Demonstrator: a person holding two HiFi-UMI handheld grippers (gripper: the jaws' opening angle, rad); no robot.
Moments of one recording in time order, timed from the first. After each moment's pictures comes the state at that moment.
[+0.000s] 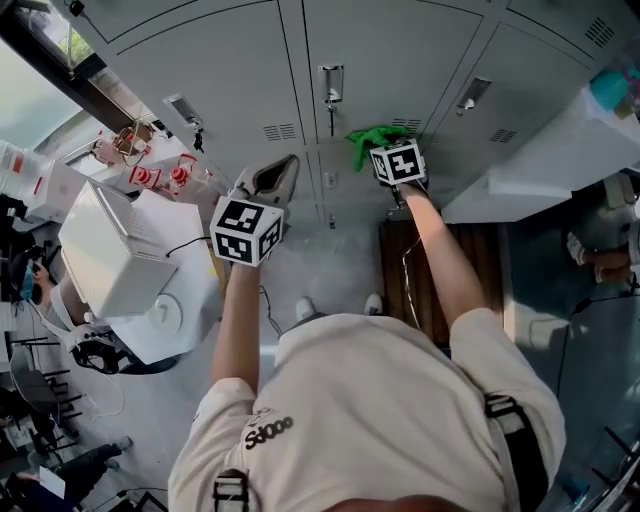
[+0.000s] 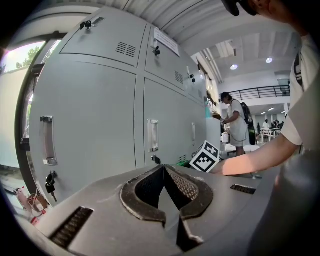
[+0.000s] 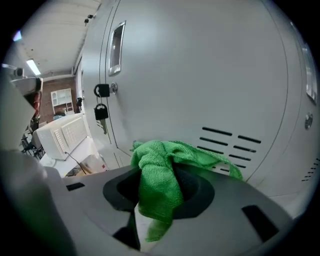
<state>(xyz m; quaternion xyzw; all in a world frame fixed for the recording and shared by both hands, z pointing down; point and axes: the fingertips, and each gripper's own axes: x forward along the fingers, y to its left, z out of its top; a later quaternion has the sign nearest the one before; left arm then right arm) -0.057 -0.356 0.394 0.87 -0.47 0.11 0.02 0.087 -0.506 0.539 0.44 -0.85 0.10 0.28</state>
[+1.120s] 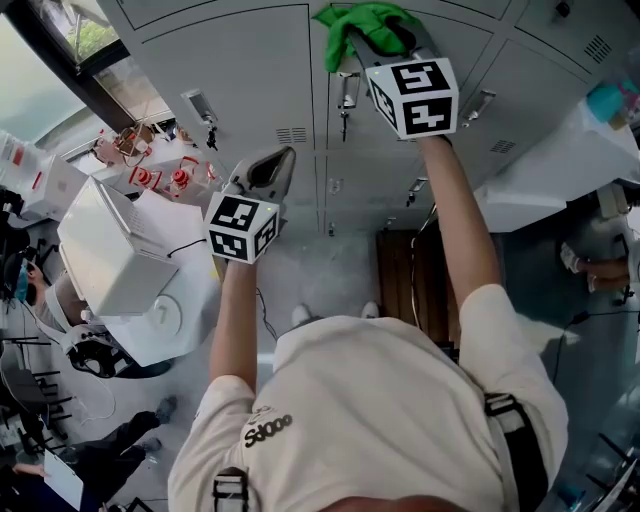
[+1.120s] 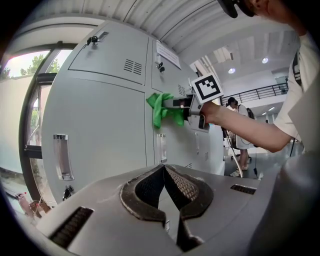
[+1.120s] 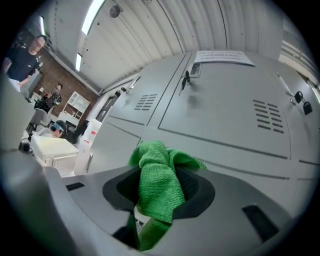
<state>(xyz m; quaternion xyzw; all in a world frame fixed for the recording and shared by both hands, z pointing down) -0.091 -0.347 0.358 0.87 -0.49 0.08 -0.01 -0.004 -0.470 0.174 0.45 -0.86 -0.22 0.06</state>
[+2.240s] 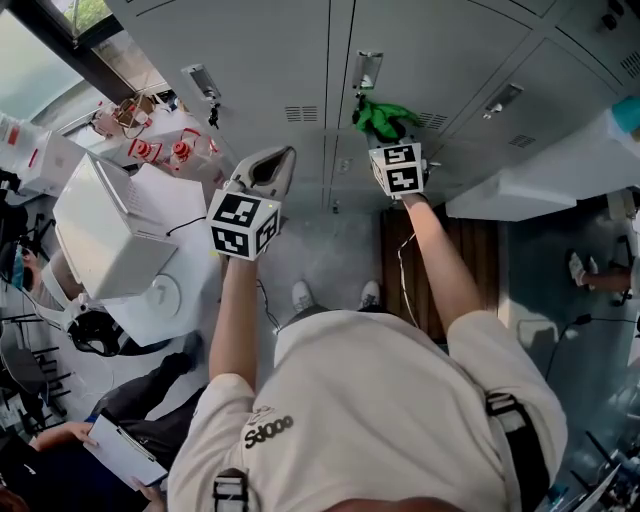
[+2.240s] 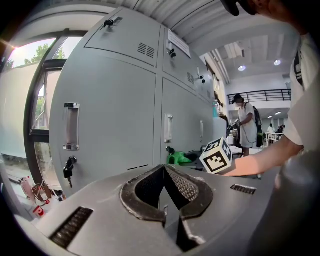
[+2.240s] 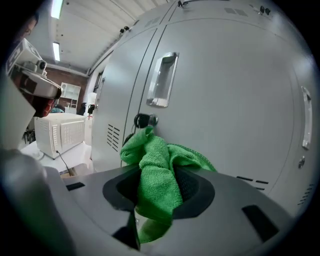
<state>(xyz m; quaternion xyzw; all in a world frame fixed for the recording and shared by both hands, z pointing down) -0.115 -0.350 0.413 0.86 -0.50 0.11 0.05 0.021 -0.493 0.490 0.46 -0.86 -0.05 0.20</state>
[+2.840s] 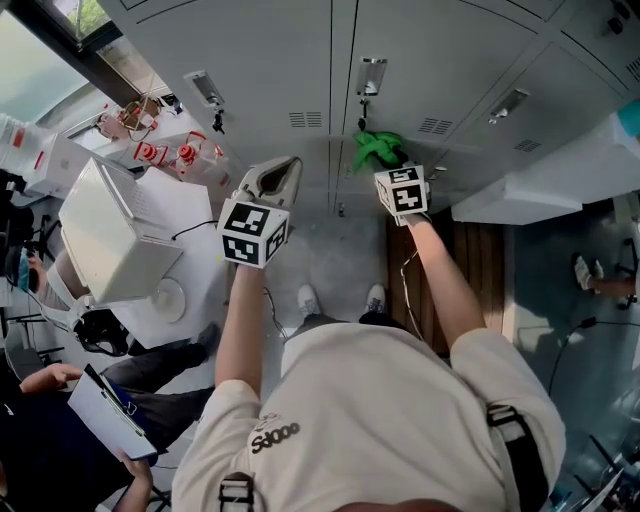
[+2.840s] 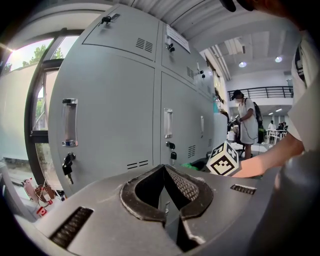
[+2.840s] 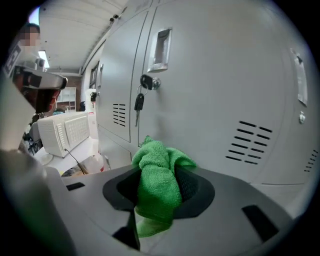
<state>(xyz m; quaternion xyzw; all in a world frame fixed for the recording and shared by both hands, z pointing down) -0.111 -0.353 0.428 0.85 -0.50 0.13 0.05 0.035 -0.468 0.555 0.44 -0.86 0.05 0.25</state>
